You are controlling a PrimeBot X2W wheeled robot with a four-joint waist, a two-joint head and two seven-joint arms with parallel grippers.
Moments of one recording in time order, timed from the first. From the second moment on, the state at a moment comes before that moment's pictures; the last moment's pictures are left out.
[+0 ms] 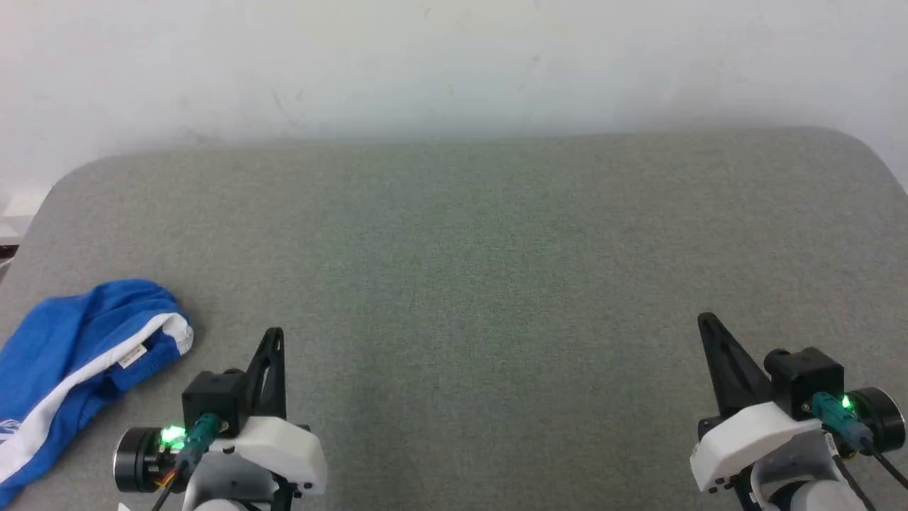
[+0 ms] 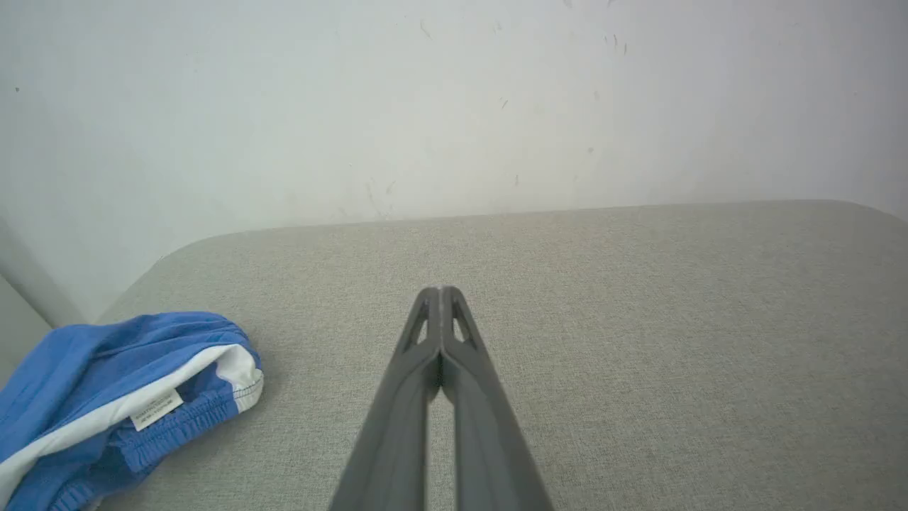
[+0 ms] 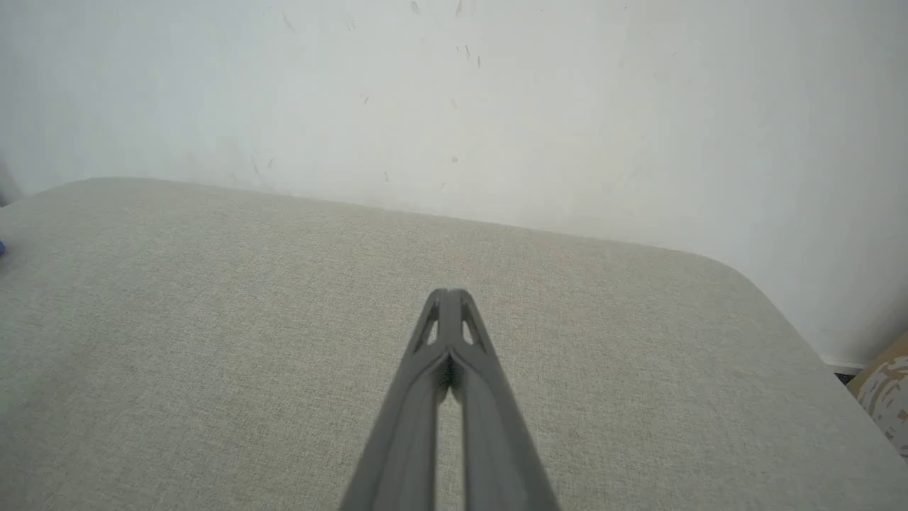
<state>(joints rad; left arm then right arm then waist) 0.01 0.05 0.00 0.00 -0.01 0.00 0.00 0.01 -0.05 0.00 0.00 0.01 0.13 0.01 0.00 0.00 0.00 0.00</state>
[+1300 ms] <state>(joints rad) 0.01 0.05 -0.01 0.00 -0.02 0.00 -0.01 0.02 -0.05 0.00 0.01 0.01 0.13 0.00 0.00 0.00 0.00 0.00</state>
